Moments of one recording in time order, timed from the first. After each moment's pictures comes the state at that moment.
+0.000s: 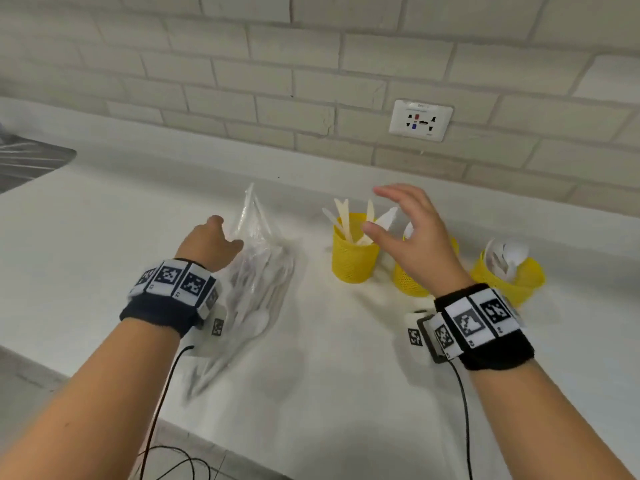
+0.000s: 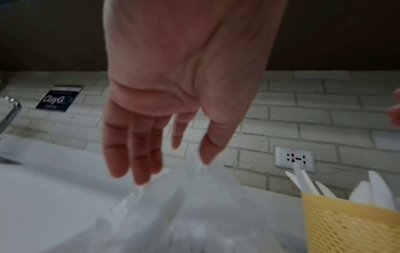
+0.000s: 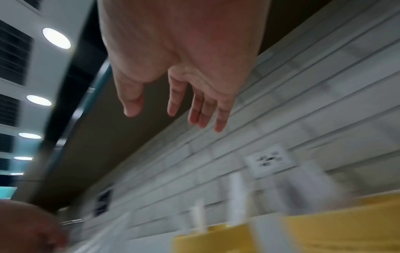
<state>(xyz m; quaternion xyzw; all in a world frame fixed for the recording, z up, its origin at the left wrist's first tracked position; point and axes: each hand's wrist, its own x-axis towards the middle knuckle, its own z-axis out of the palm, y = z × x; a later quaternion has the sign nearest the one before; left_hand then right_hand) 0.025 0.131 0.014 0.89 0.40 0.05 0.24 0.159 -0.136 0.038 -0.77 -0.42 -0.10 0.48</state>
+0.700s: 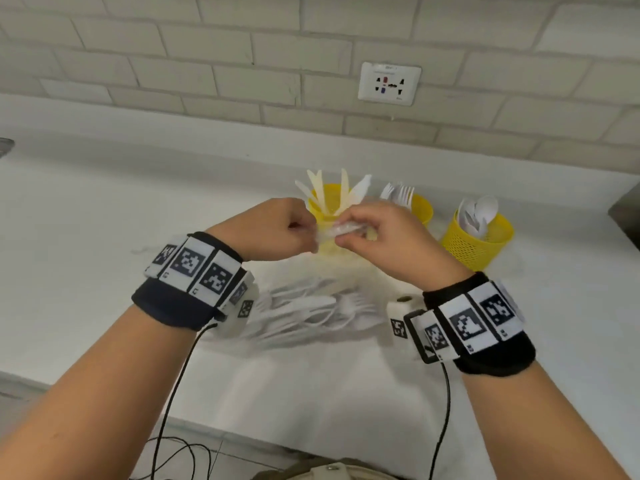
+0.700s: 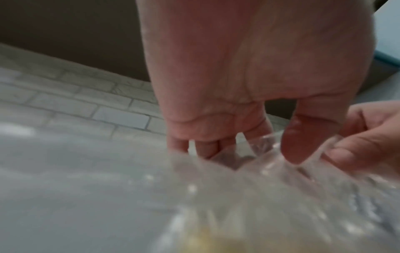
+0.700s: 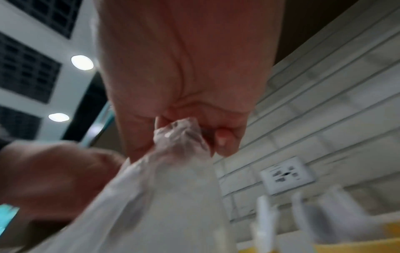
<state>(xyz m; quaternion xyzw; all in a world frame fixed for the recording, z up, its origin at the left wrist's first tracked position) 0.038 0.025 0.068 0.95 0.04 -0.04 0.30 0.112 -0.151 0.048 -0.84 -0.41 0.01 0.36</state>
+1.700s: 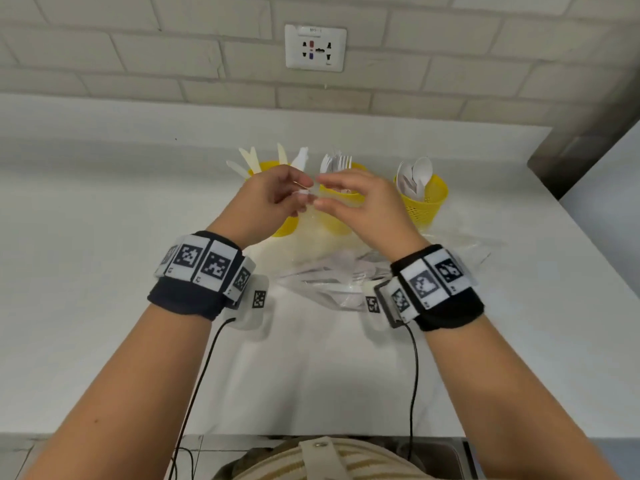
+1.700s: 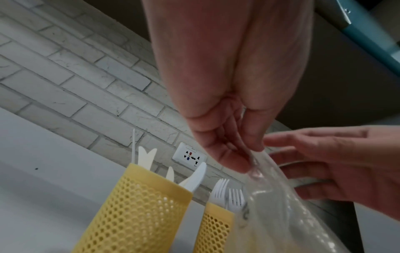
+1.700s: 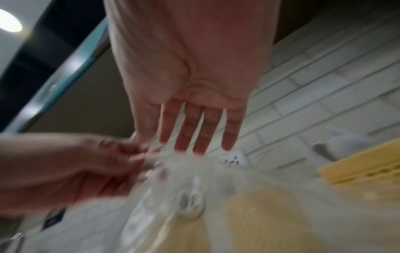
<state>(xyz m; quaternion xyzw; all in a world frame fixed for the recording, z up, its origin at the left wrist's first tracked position) 0.096 -0.013 0.016 0.82 -0.05 0.08 0.56 0.133 -0.187 0.021 -0.83 -0.29 -0.06 0.47</state>
